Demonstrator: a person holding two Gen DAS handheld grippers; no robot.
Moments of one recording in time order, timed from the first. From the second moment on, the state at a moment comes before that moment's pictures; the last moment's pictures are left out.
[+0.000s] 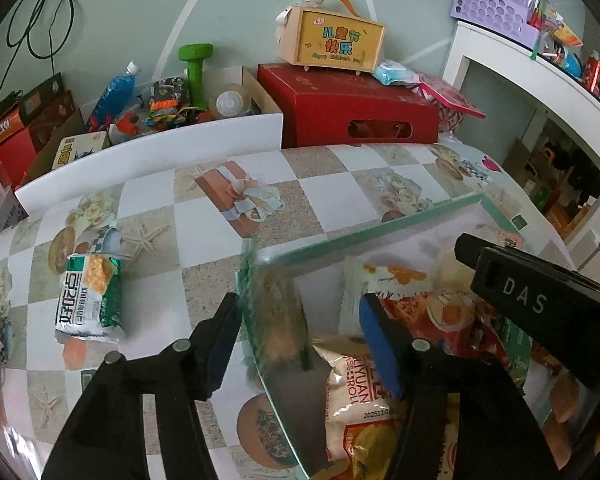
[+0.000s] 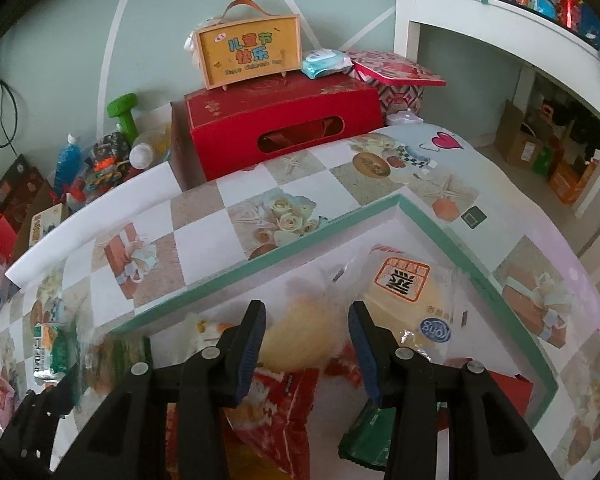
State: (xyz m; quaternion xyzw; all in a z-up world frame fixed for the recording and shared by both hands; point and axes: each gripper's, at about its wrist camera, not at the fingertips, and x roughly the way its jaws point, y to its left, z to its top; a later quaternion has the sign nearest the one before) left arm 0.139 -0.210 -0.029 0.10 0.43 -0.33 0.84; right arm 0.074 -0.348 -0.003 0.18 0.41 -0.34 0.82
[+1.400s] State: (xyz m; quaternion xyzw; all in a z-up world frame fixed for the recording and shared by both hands) left arm 0.209 -0.027 -0.030 0.00 0.42 0.00 0.91; right arm 0.102 -0.303 -0.001 0.11 0.42 -0.31 0.85
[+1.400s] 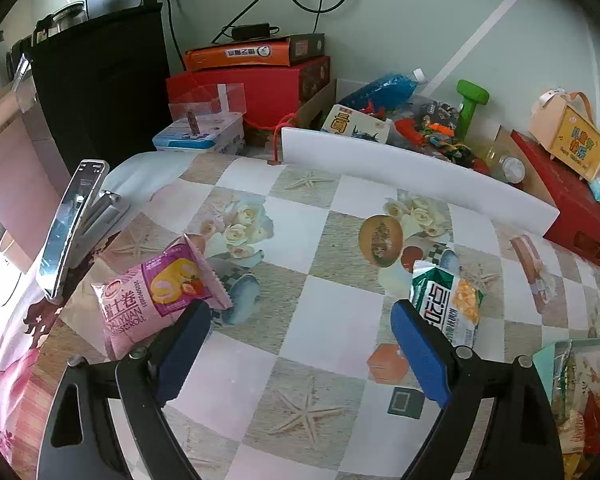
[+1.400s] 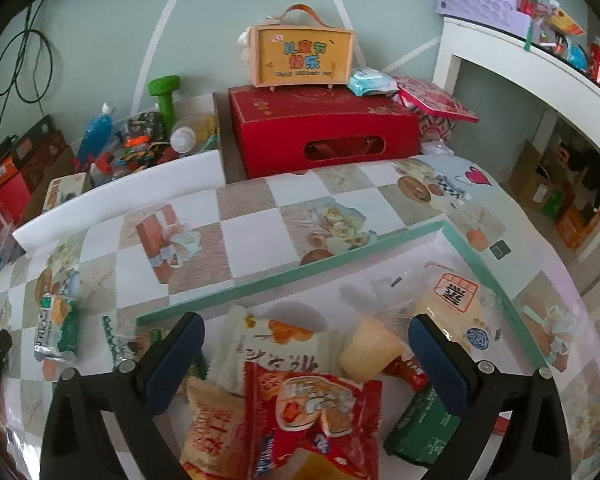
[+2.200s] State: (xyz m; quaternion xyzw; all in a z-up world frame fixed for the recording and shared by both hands) left arm 0.213 0.055 -0.030 0.02 0.41 0.10 0.91; right arm 0.157 -0.171 0.001 0.04 0.40 -0.15 0.90
